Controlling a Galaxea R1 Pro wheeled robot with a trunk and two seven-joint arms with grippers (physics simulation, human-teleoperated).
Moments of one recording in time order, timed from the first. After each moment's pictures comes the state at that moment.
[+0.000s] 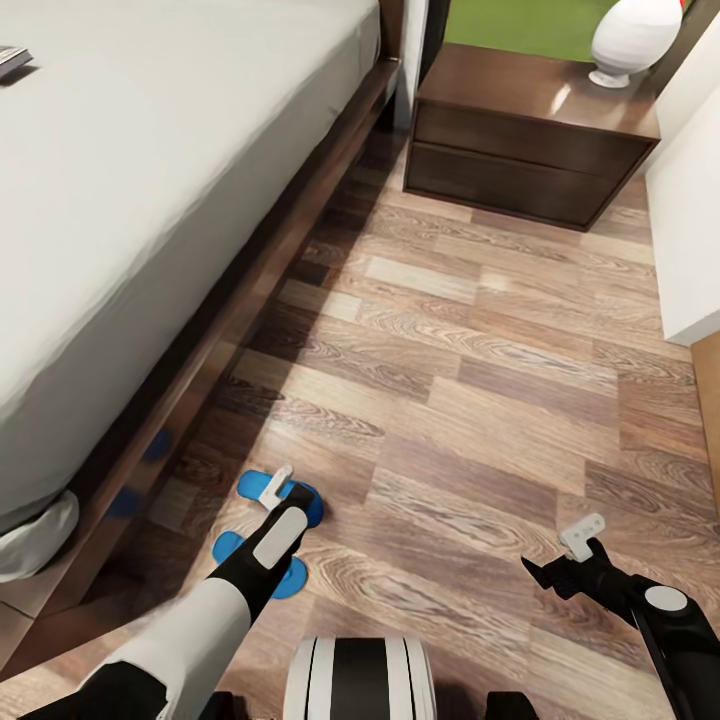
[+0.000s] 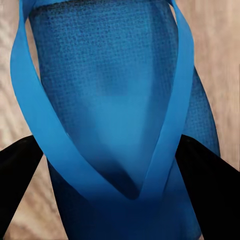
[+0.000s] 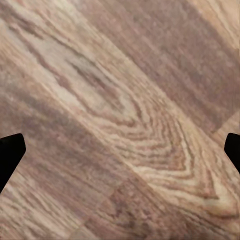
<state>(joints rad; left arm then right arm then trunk) -0.78 -0.17 -0.30 -0.54 1.12 -0.16 0.53 -0.23 -0.20 -0.28 -1.39 0.43 0.37 0.67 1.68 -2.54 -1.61</state>
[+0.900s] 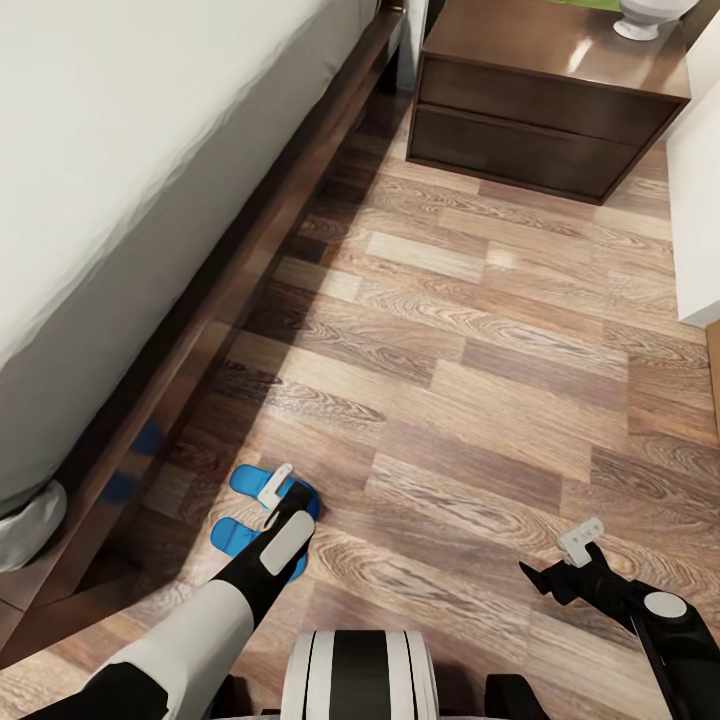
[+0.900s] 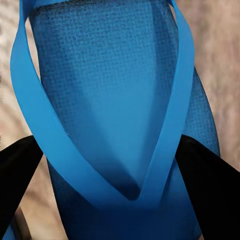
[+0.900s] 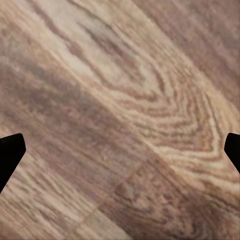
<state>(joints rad) -0.78 -0.17 -0.37 -0.55 1.09 -0.27 0.58 -0.21 -0.20 -0.28 -1.40 0.43 0.36 0.67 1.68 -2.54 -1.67</state>
